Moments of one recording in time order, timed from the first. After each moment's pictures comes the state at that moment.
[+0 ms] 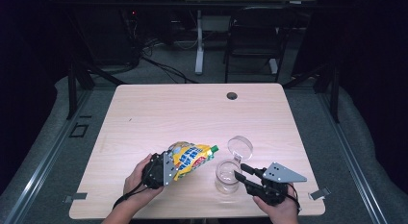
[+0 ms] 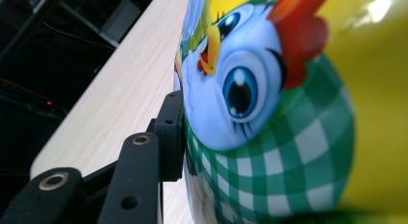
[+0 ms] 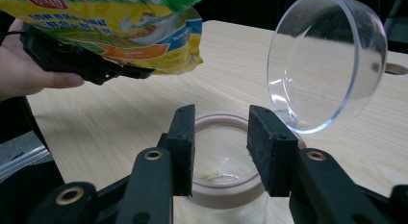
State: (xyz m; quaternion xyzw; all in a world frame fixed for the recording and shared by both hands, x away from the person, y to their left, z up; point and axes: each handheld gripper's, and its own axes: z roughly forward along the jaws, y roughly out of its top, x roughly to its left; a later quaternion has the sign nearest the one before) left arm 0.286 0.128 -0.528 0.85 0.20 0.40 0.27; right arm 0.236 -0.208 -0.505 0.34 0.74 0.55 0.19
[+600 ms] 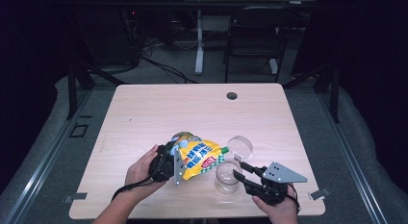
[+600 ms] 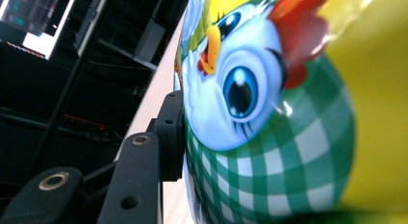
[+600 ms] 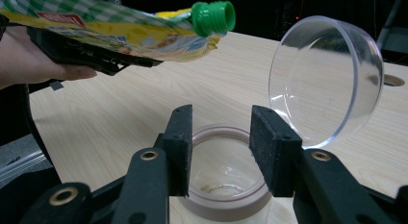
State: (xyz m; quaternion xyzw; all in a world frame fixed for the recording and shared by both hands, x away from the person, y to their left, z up) left arm 0.291 0.107 -0.506 0.84 0.13 0.47 0.22; right arm 0.234 -0.206 -0.498 0.34 0.74 0.55 0.20
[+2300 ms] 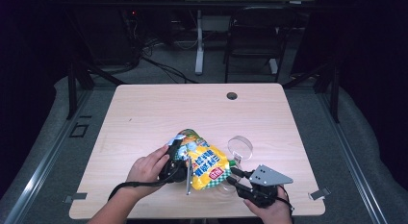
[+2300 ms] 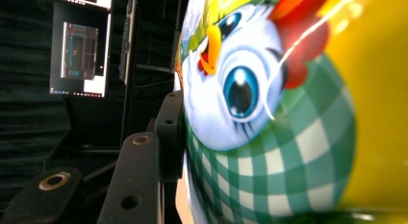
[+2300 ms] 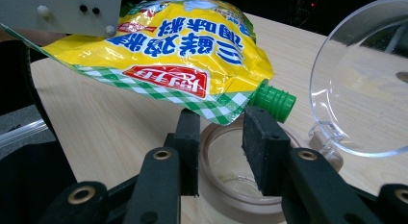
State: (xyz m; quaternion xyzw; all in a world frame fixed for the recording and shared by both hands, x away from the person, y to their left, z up) left arm 0.285 0.085 -0.510 0.83 0.00 0.55 0.11; right arm 0.232 -0.182 -0.502 0.31 0.77 0.52 0.20
